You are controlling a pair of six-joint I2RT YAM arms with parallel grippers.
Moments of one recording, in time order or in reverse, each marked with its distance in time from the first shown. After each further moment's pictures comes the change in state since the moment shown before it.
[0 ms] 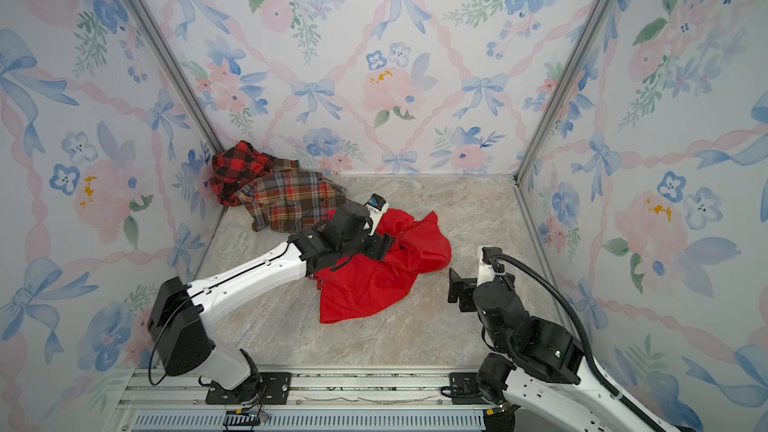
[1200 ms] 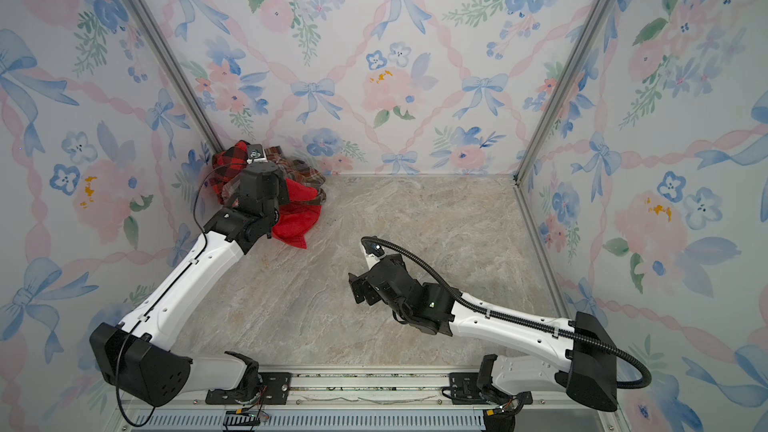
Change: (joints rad) left arm 0.468 -0.094 0.218 -0.052 -0.508 0.049; right arm 0.243 0.678 0.132 0.584 -0.225 -0.102
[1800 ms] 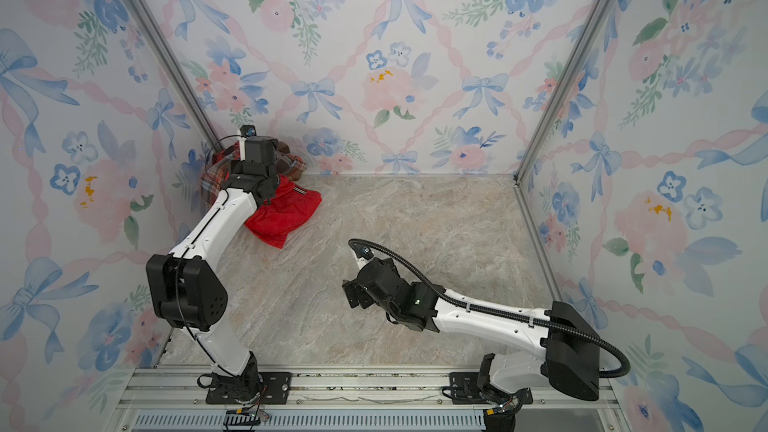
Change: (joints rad) left arm 0.238 0.394 0.240 0.073 -0.223 0.155; right arm 0.002 0.109 0.014 0.026 -0.053 0.014
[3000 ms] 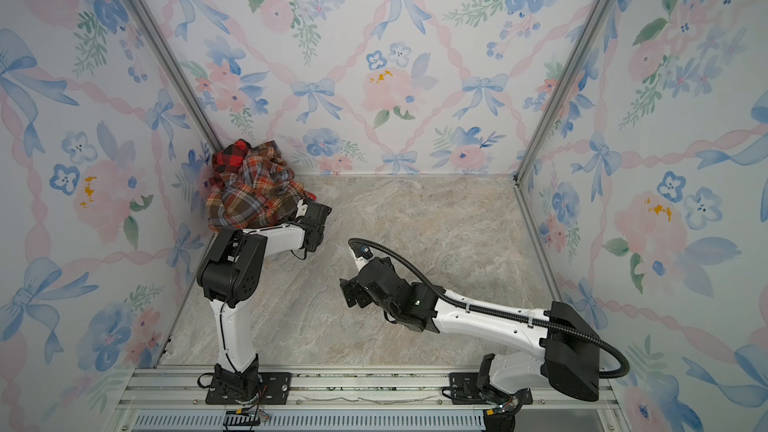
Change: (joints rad) left arm -0.201 0.290 -0.454 0.185 -0.169 0.193; right arm -0.006 -0.002 -0.017 0.056 -0.022 -0.006
